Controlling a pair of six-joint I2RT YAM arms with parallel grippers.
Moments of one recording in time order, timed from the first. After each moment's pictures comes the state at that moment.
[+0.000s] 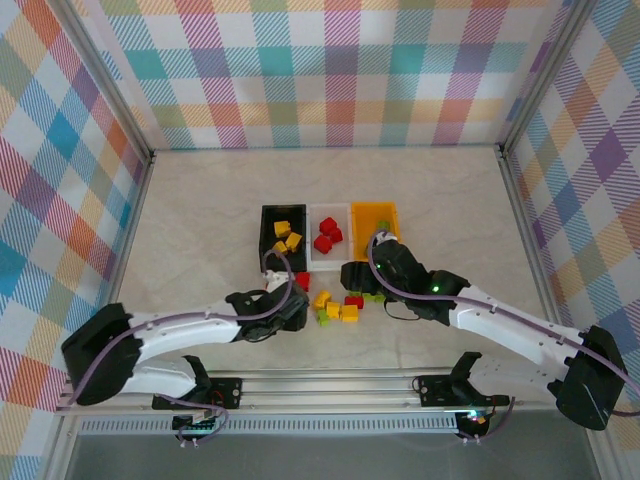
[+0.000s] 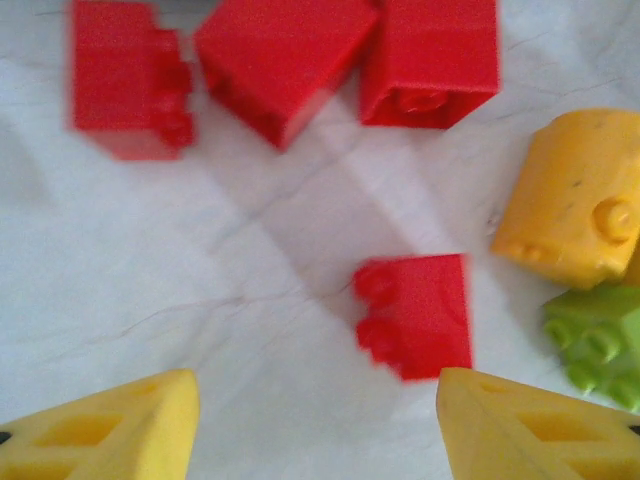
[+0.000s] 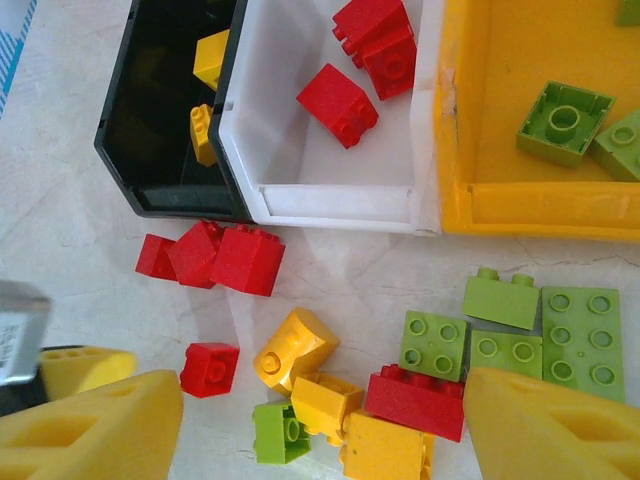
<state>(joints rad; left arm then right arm) -1.00 1.18 0.57 -0.51 -0.33 -0.84 0.88 1.09 0.77 -0.42 0.13 0.76</state>
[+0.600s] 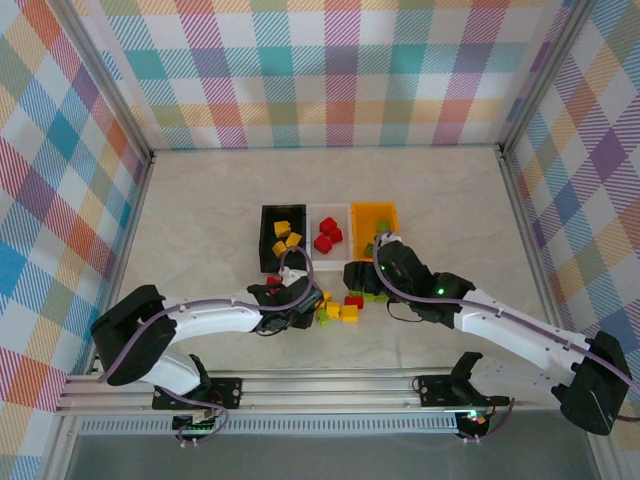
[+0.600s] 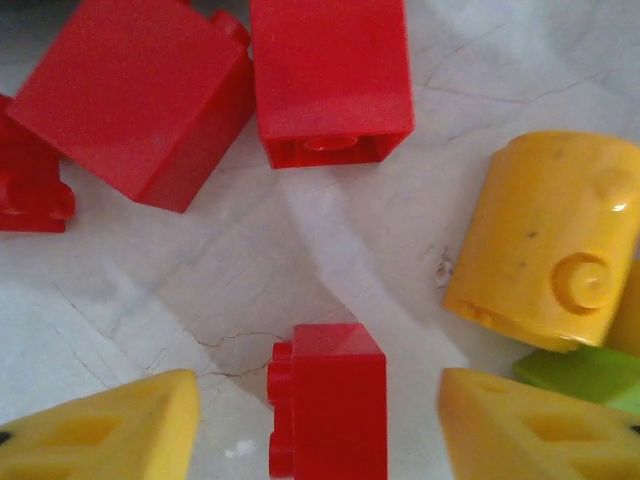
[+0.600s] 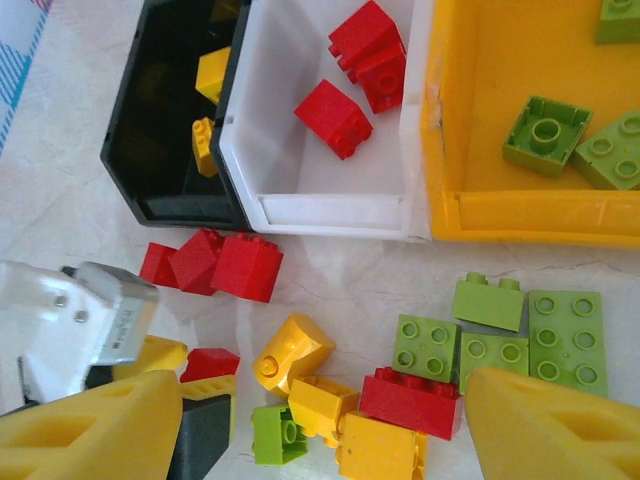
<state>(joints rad) -1.00 1.47 0.70 -0.44 -0.32 -0.75 0.88 1.04 0.76 -0.42 0.15 0.76</state>
